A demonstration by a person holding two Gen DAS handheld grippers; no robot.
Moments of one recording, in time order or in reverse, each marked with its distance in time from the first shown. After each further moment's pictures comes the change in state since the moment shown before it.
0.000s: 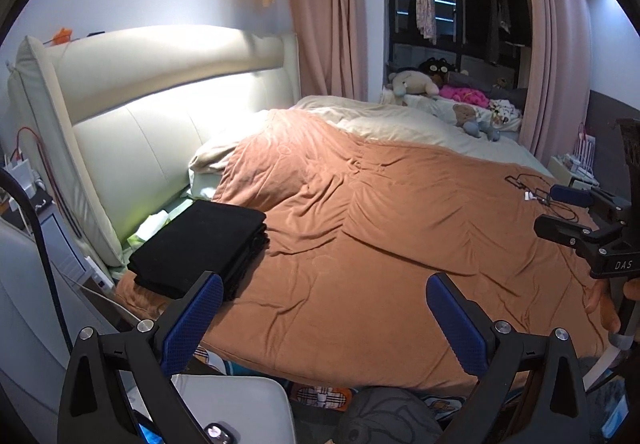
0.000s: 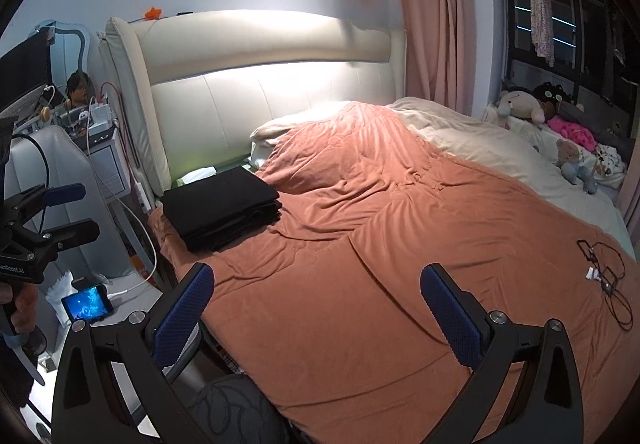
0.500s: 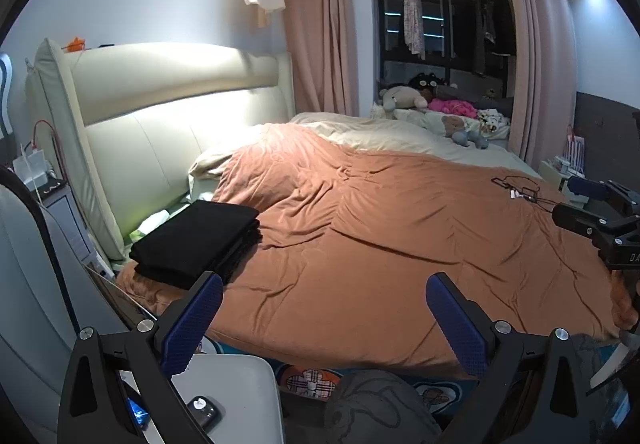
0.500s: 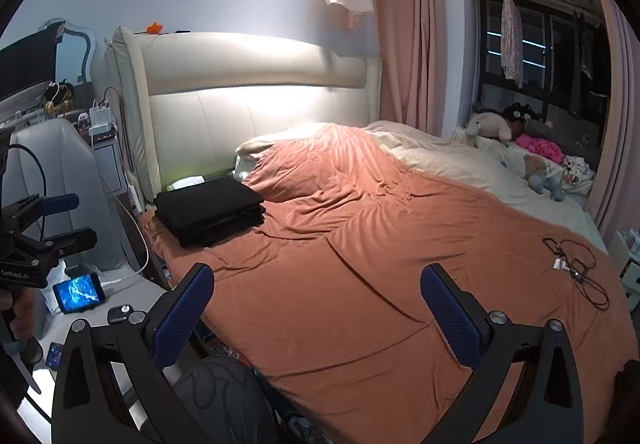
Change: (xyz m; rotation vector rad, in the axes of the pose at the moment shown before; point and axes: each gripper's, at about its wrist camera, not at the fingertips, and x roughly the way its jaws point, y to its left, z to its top) left arm -0.045 -0.026 -0.062 0.022 -0.090 -0.015; right arm -0.073 0.032 -0.069 -0.031 -0.104 -0.113
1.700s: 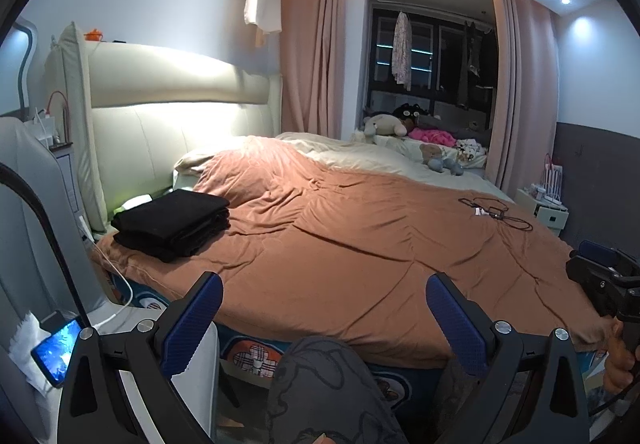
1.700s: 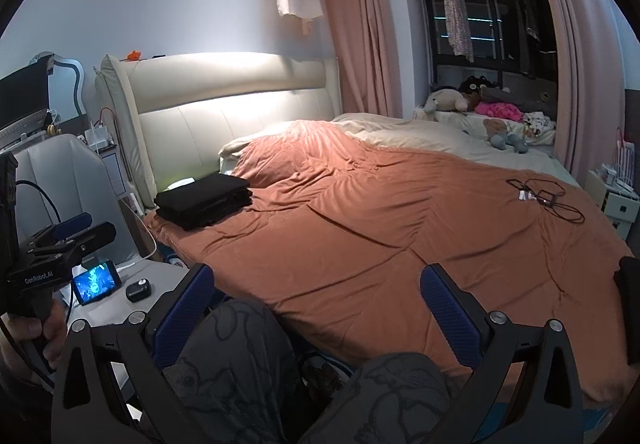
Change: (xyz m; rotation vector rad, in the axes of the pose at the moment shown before) left arm -0.062 -0.064 -0.085 -0.077 -0.114 -0.052; right arm -0.096 0.009 -0.105 0.171 -0.034 -0.063
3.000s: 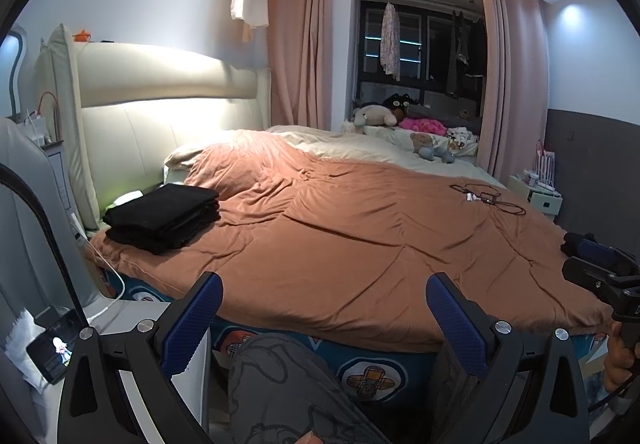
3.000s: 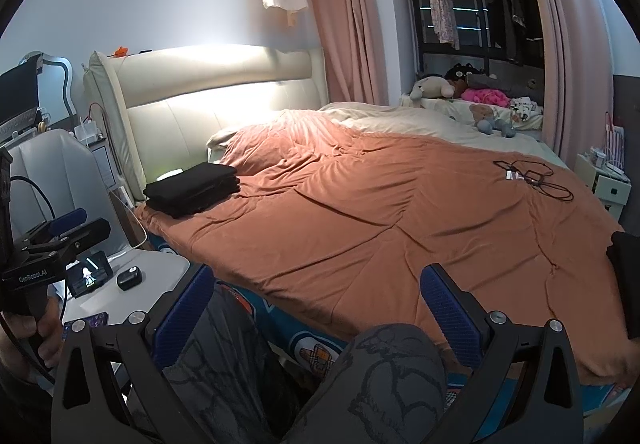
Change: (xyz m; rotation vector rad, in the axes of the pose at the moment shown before) left arm 0.001 -0.006 -0.014 0.026 0.028 -0.027; right arm -0.011 0.003 -0.013 0.028 0.022 -0.034
